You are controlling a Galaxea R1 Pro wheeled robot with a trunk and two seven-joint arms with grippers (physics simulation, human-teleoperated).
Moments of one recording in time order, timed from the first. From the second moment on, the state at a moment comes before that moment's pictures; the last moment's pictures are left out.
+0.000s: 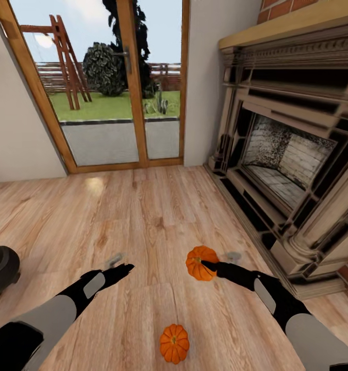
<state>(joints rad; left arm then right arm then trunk) -0.85 0.09 -0.41 -0.24 0.95 0.25 -0.07 -0.69 -0.14 0.12 -0.55 -0.42 0.26 0.75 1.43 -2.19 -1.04</state>
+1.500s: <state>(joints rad) -0.73 0.14 -0.48 -0.07 0.69 0.34 -0.37 -0.78 0.04 0.20 -0.88 -0.63 0.33 0.75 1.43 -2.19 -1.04</state>
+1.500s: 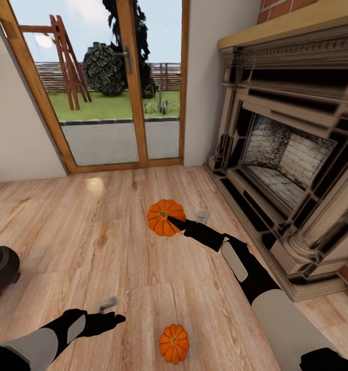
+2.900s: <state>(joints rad) -0.73 0.05 -0.48 -0.23 0.69 0.33 -0.37 -0.78 0.04 0.20 -0.95 -0.62 0.33 0.75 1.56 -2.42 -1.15</state>
